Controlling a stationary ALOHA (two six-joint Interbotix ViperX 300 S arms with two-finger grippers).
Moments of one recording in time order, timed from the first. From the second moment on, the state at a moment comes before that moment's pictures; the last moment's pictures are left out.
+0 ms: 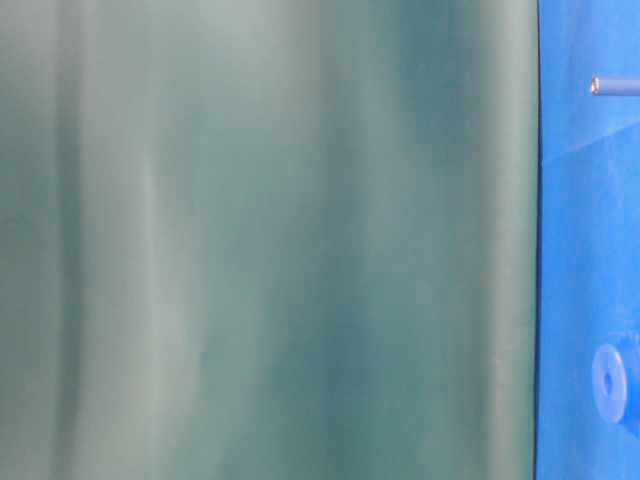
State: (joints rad) left arm 0.00 -0.97 1.18 0.00 -0.29 0.00; right arm 0.00 -0.96 1.17 0.00 -0.30 0.00
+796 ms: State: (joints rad) left arm 0.00 -0.98 1.18 0.00 -0.27 0.00; right arm -0.19 -0.61 1.18 0.07 -0.43 0.01
